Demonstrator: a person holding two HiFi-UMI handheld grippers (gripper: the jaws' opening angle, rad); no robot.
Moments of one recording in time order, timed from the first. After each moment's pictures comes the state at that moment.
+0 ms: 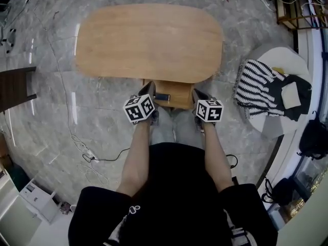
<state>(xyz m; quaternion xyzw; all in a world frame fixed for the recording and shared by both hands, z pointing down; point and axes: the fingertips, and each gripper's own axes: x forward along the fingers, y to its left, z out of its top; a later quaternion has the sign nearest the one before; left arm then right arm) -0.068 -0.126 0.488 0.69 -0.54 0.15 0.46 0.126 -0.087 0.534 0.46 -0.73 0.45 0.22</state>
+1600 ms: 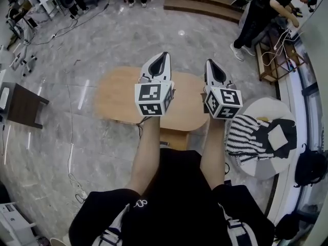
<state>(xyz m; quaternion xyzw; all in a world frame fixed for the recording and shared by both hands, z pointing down) -0.008 -0.239 0.009 0.83 -0.55 -0.03 -0.01 0.137 -0.240 0.035 0.57 -0.82 0.01 -0.02</state>
